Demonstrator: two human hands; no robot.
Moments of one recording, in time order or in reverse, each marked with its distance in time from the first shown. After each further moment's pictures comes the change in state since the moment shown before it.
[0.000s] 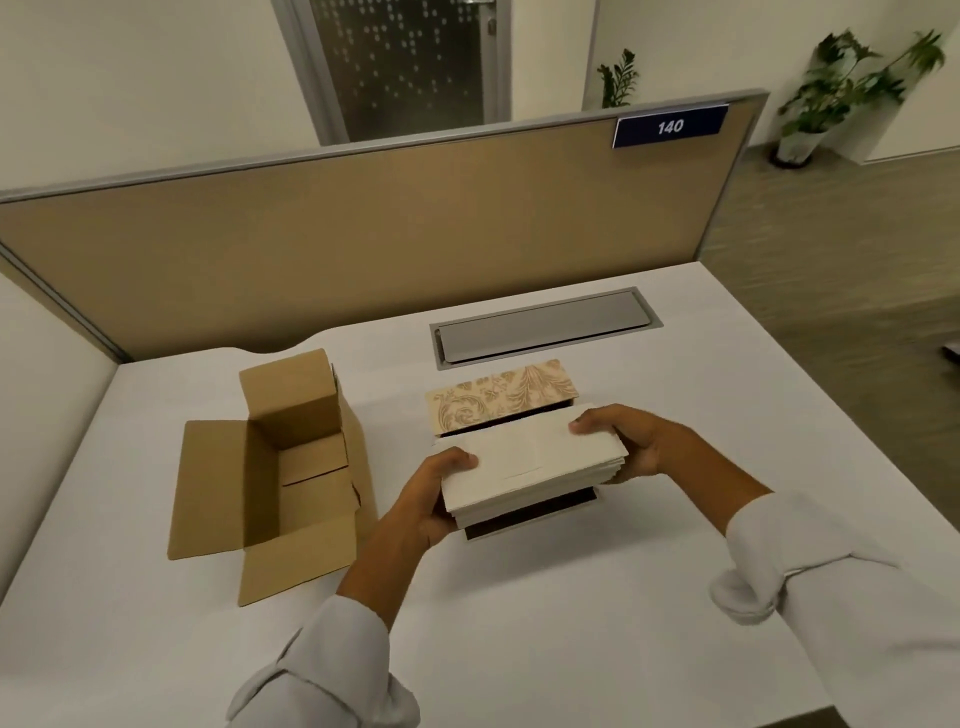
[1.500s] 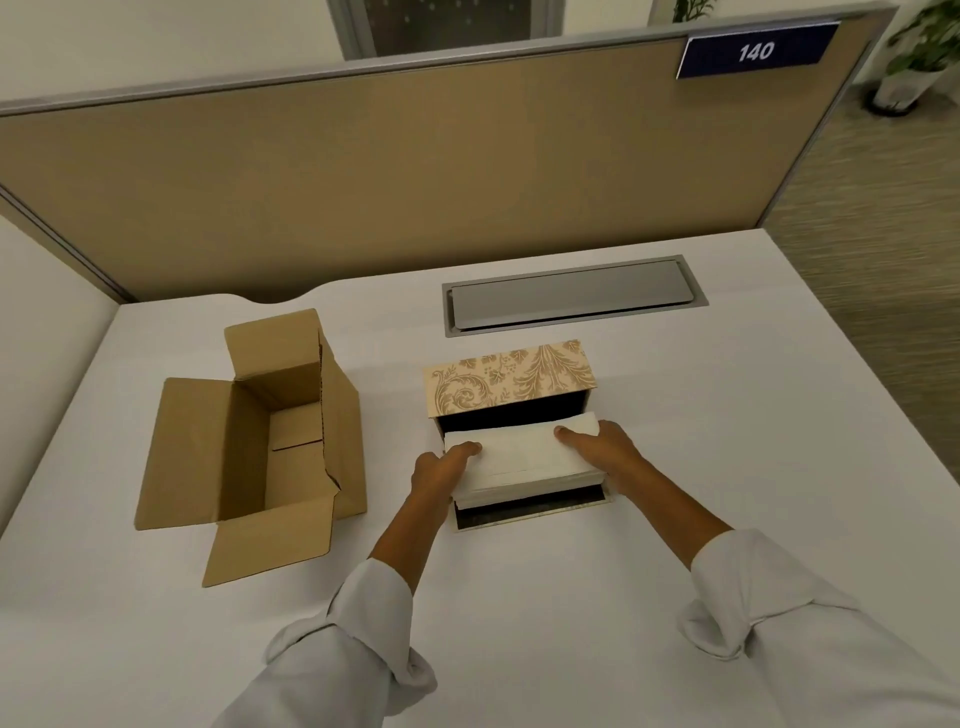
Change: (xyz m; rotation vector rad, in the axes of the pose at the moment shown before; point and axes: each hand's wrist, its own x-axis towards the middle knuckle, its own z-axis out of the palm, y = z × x) left_hand 0.096 -0.026 0.002 0.316 0.494 -0.039; right_hand 0.095 0.035 0.018 -0.263 0.361 -0.110
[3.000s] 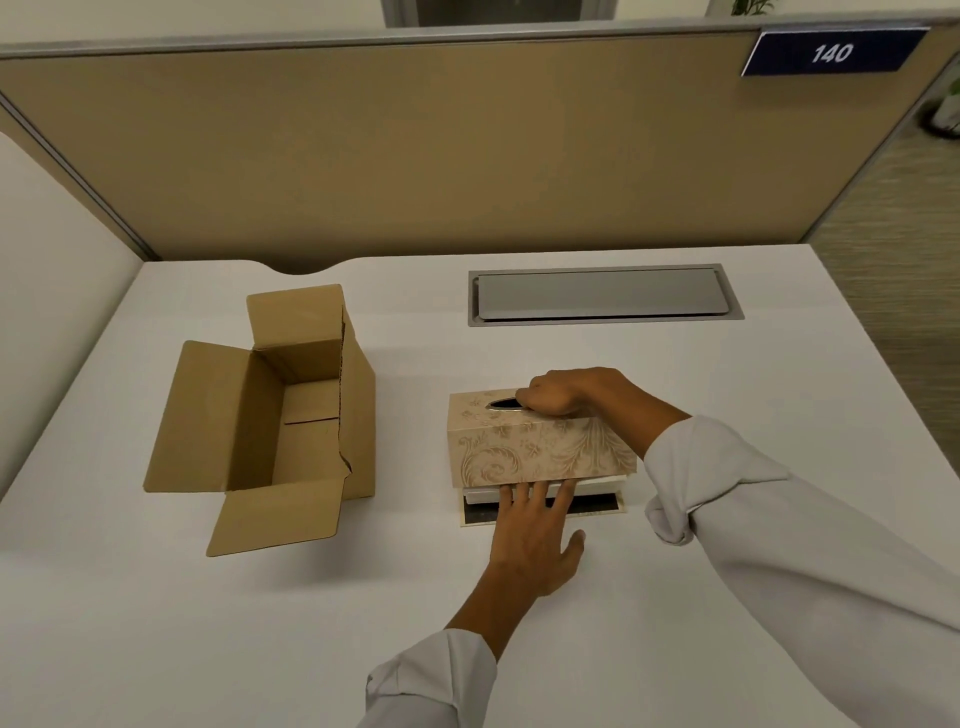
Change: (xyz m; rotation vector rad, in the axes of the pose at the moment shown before) left_hand -0.039 -0.080 0.072 1.226 -0.038 0.923; right_hand 0.021 -0.121 0.038 -1.268 -0.481 -0.361
